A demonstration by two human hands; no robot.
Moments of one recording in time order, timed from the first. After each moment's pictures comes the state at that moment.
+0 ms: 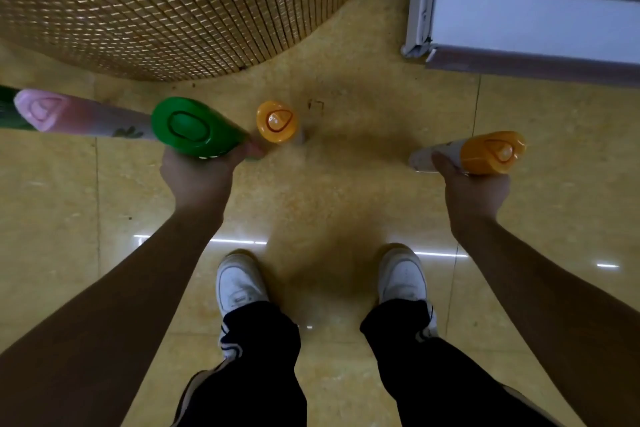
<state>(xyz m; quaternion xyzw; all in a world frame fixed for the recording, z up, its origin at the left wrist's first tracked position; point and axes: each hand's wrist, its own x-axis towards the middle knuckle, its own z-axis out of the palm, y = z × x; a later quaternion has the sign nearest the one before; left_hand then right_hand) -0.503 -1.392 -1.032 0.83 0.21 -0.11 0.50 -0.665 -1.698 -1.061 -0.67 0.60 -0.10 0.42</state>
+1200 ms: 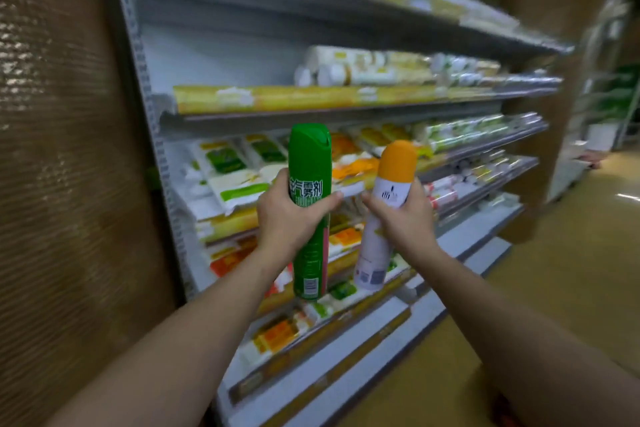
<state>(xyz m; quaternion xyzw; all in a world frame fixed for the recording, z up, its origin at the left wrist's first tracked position) -0.683 -1.687 -0.061 0.57 -0.50 0.02 0.64 -0.861 -1.772 -0.075 -0.67 0.33 -0.58 0.34</state>
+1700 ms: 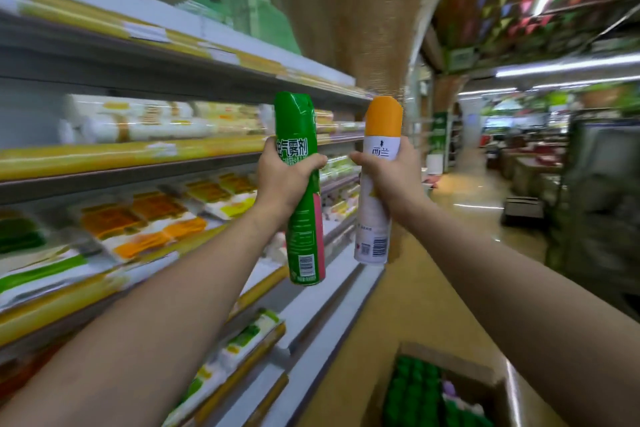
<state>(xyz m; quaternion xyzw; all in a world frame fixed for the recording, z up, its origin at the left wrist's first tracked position) -0.976 -1.929 0.056 0.39 -0.56 -0.20 0.70 -1.156 -1.933 0.052 -0.56 0.38 -0.69 0.25</state>
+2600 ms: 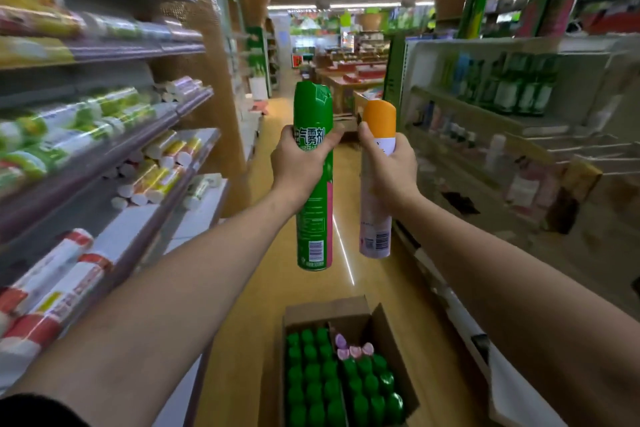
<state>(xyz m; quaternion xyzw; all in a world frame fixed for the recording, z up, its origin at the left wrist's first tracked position) -1.290 -2.358 -0.071 0.30 -0.68 -0.42 0.52 -1.410 -2.265 -0.085 -0.33 0.63 -0.70 0.06</state>
